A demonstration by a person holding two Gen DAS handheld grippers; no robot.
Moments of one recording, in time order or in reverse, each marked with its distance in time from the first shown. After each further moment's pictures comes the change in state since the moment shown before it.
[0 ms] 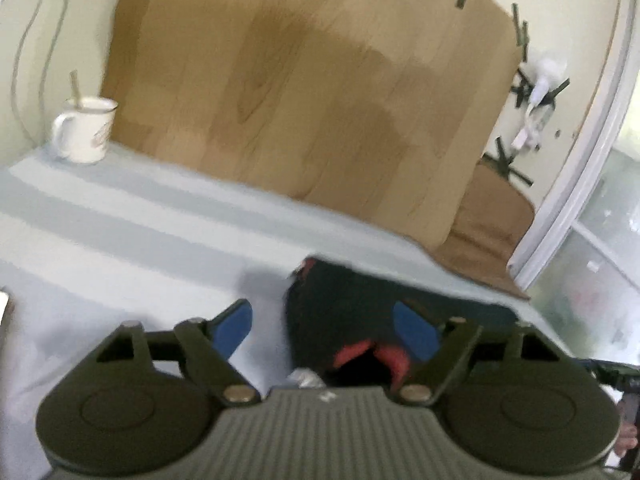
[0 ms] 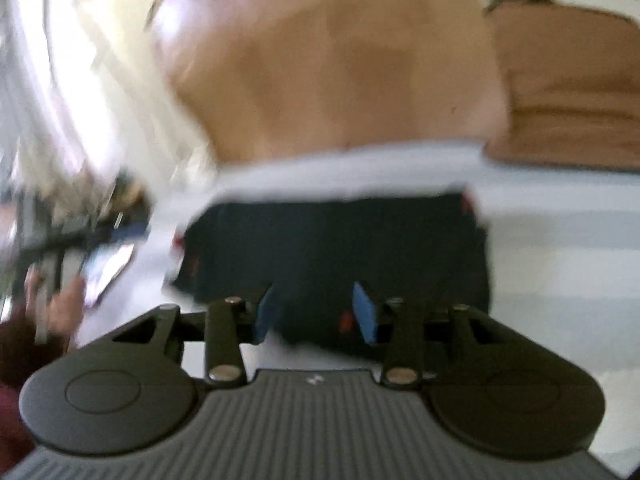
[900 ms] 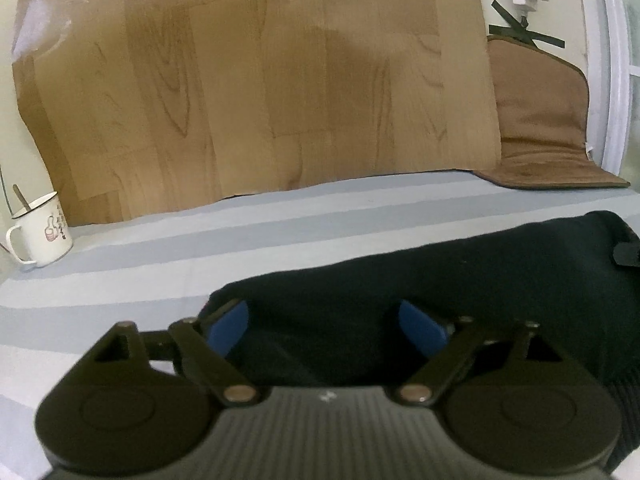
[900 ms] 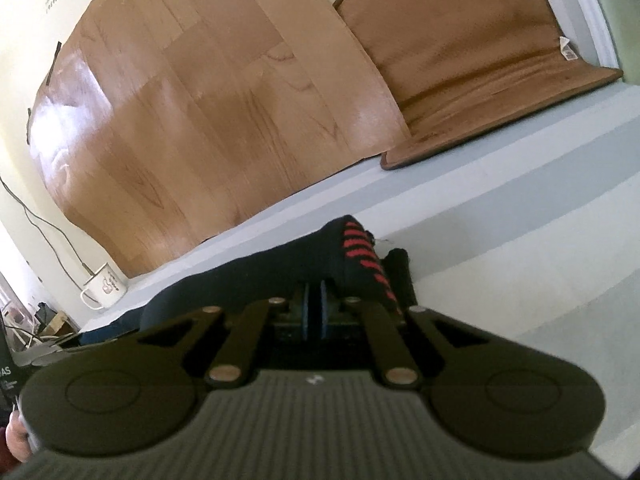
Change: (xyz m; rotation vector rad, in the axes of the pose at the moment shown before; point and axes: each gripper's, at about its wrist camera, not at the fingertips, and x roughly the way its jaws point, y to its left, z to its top) left arm 0.145 -0.082 -0.036 0.412 0.049 0.318; right arm 0.073 -0.086 -0.015 0.288 -0.201 -0.164
